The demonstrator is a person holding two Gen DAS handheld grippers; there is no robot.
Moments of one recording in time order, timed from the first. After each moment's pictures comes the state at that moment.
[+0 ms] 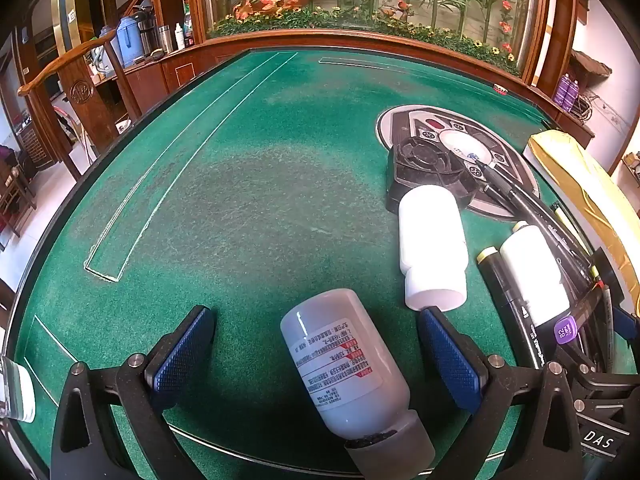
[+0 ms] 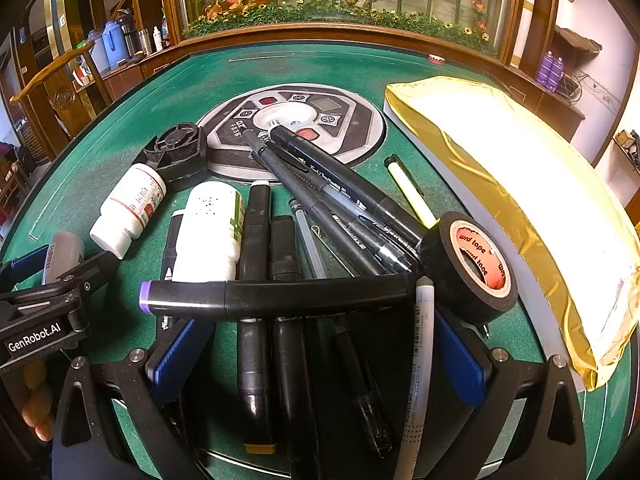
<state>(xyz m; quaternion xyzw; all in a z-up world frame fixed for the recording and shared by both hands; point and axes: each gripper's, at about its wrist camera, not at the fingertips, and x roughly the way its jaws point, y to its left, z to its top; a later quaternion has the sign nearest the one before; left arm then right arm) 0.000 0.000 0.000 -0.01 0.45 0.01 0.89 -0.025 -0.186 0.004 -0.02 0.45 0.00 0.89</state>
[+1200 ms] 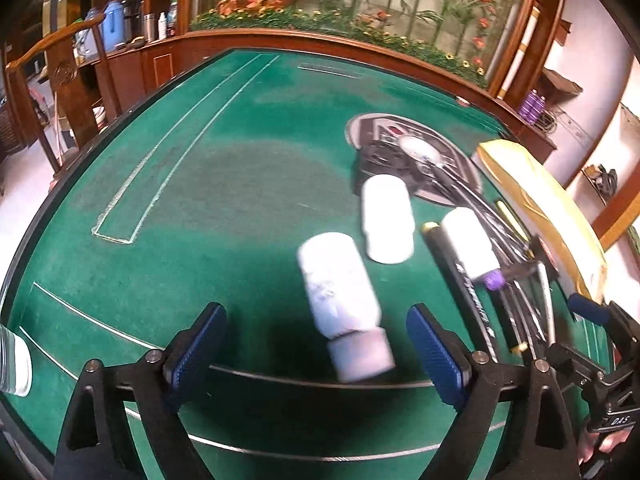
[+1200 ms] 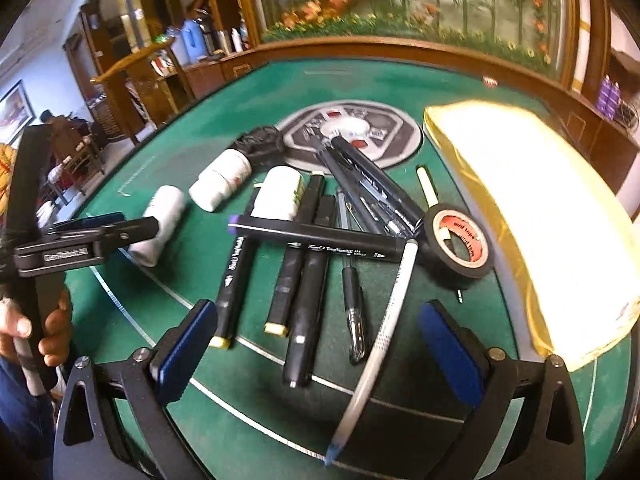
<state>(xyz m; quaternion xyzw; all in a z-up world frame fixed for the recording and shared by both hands) -0.045 0.015 0.026 -0.06 0.45 -0.07 0.89 -0.085 -0.215 0.042 -0.02 0.42 0.16 0.89</state>
